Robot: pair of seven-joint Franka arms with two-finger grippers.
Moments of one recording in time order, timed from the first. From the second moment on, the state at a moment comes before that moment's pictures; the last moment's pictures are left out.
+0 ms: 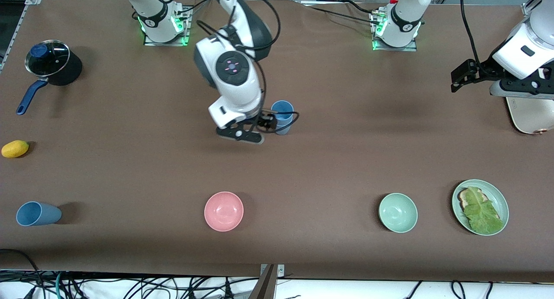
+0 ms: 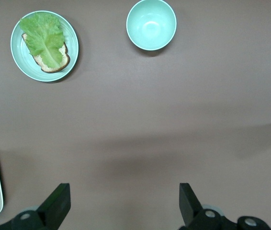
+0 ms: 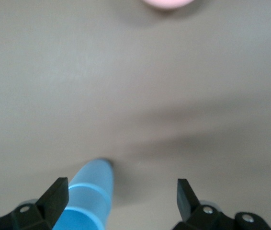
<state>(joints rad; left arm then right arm) 0.04 -0.07 -0.12 -1.71 0.01 1.61 -0.01 0.86 0.57 -0.29 -1.36 0.19 1.91 0.72</state>
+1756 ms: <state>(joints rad) 0.04 -0.07 -0.12 -1.70 0.01 1.61 -0.01 0.09 0.04 -0.01 -1.66 0.02 1.61 -0.01</state>
